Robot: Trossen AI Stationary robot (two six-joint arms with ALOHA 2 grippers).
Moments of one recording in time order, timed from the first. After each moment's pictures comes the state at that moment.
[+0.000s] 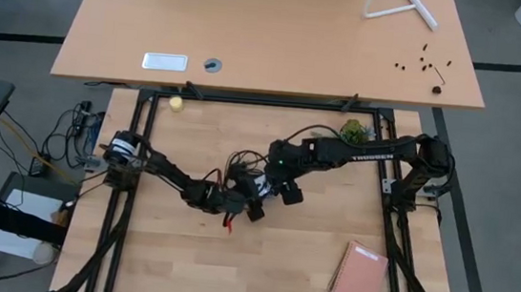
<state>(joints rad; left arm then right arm) -0.21 1.94 0.86 0.58 -0.76 -0.25 -0.05 1.72 1.31 -0.65 -0.05 -0.36</state>
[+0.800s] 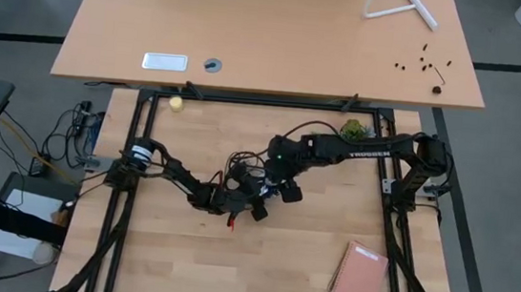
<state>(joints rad) -0.18 2.10 0.86 0.86 -0.76 -0.14 -0.09 1.73 1.30 -0.63 -0.14 -0.34</state>
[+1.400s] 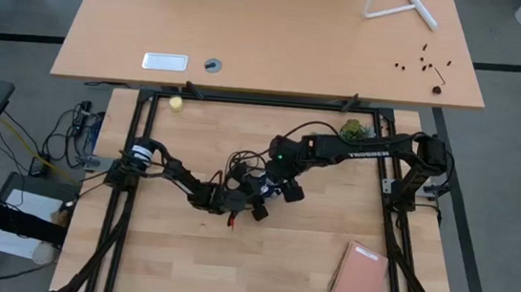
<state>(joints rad) -0.19 2.10 0.86 0.88 -0.75 -0.14 -0.11 1.73 1.27 -0.61 -0.13 -0.38</state>
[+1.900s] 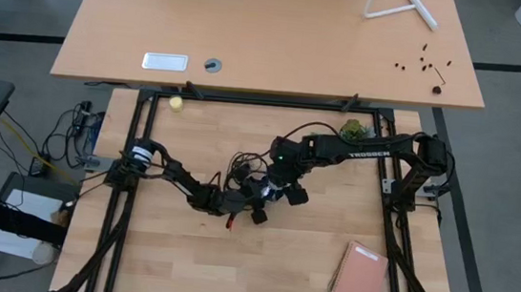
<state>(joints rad) -0.20 2.10 0.86 0.94 -0.72 -0.03 -0.11 1.73 1.27 -0.66 -0.22 -0.43</state>
